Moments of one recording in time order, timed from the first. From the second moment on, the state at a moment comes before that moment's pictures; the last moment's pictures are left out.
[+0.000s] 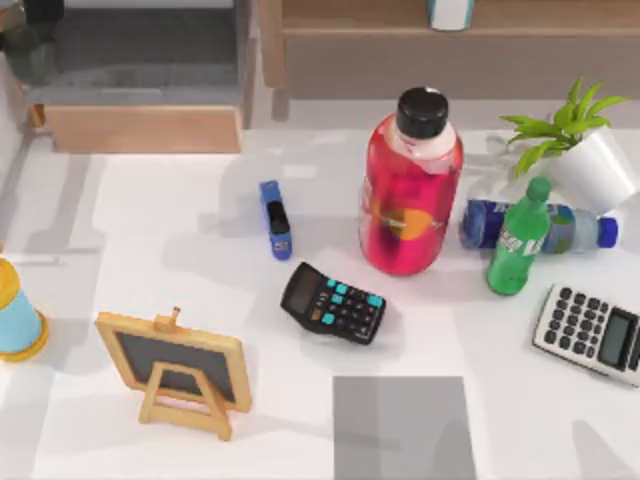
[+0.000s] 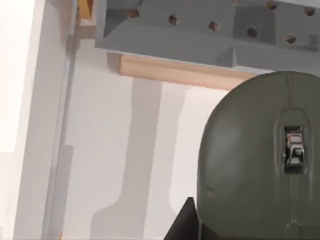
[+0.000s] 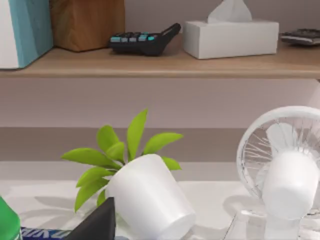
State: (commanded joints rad) left arm -0.04 2.02 2.01 -1.14 0.07 -0.17; right arm 0.00 0.00 0.00 0.00 0.00 0.00
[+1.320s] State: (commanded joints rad) left arm -0.92 1.99 1.56 -1.00 -0.06 -0.88; right arm 0.00 0.00 0.00 0.00 0.00 0.00
